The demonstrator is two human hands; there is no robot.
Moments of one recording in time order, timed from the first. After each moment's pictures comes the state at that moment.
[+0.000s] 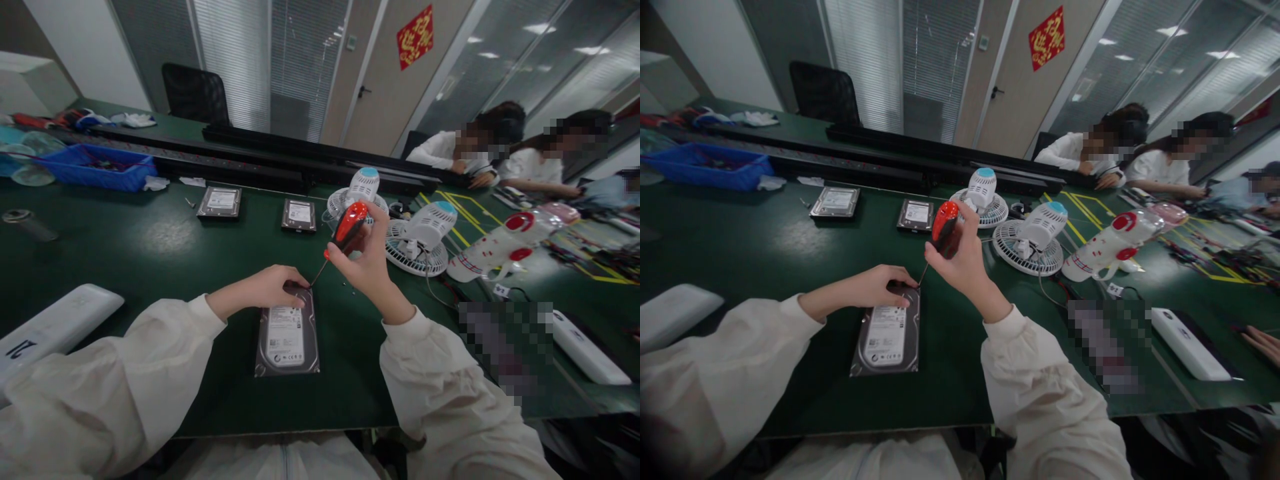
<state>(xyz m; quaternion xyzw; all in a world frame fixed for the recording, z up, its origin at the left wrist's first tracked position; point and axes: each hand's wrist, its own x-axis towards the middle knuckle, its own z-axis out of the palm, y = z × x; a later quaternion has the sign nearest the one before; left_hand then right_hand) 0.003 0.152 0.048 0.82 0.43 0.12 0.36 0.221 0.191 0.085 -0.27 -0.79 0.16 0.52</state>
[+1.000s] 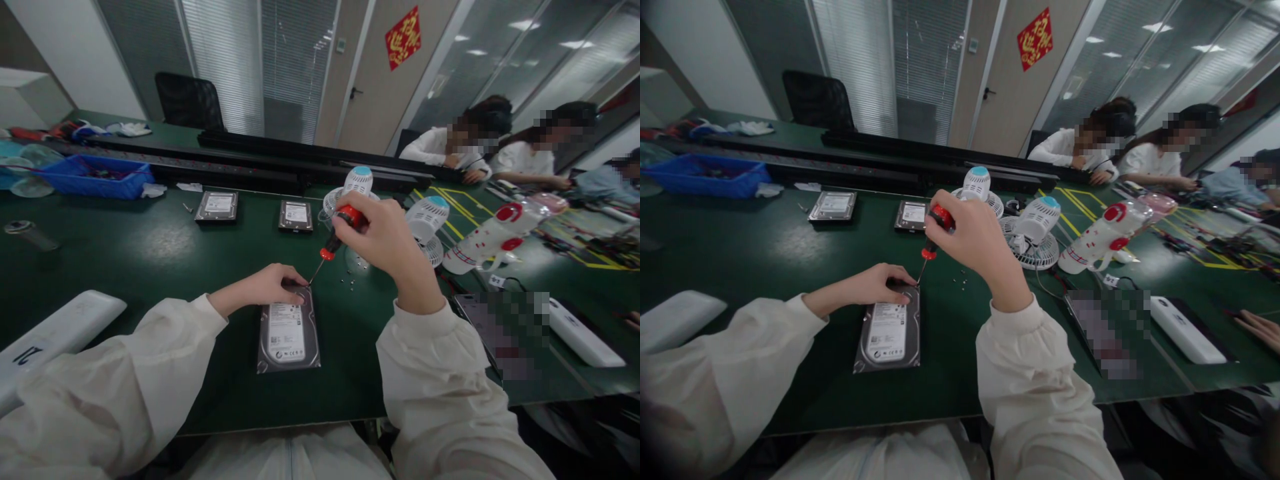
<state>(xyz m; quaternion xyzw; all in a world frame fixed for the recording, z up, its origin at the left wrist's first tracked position) 0.001 0.154 0.047 0.79 0.45 0.12 0.41 0.229 0.171 0.168 -0.38 -0.87 -0.04 0.31</state>
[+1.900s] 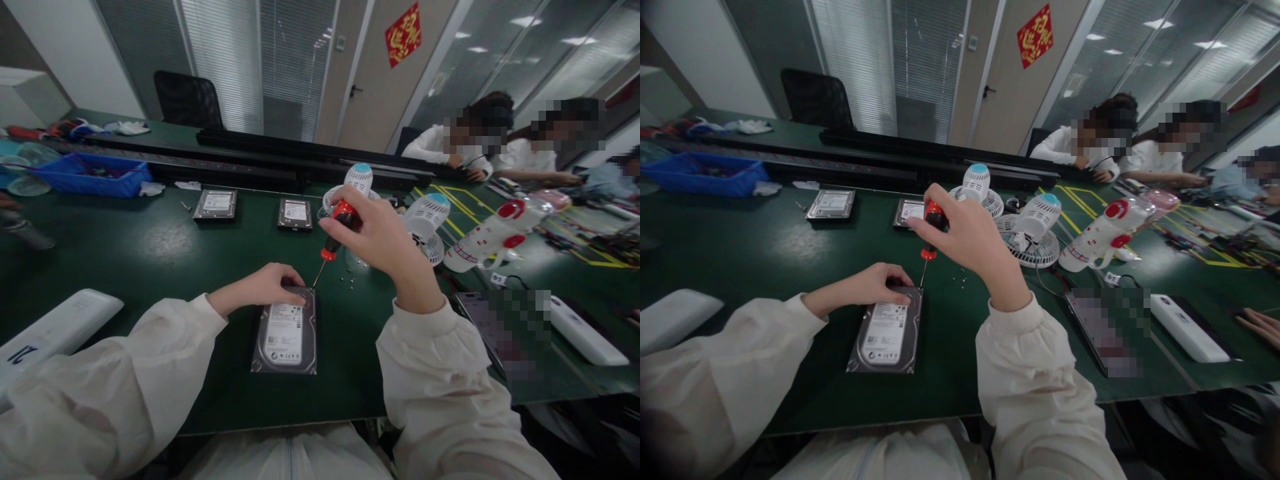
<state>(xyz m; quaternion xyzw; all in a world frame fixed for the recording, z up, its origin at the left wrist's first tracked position) 0.003 0.152 0.041 0.75 0.46 0.14 0.45 0.229 0.168 0.170 -0.38 -0.88 0.01 0.28</state>
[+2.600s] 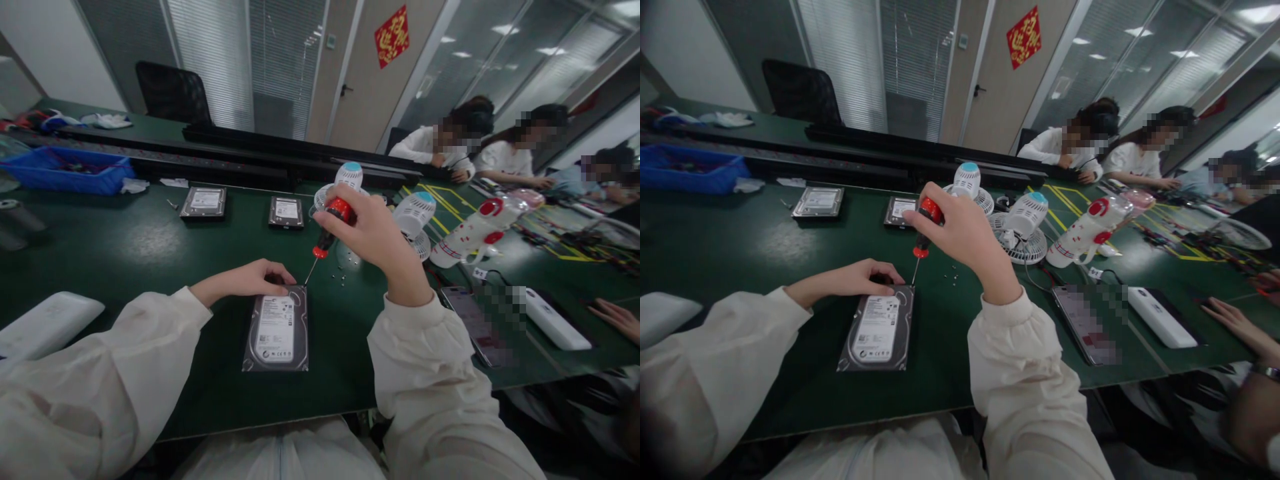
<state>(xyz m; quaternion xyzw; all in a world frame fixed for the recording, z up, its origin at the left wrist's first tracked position) -0.017 0.168 0.035 0.77 0.38 0.12 0.50 0.232 0.167 0.171 -0.39 -0.87 0.05 0.30</state>
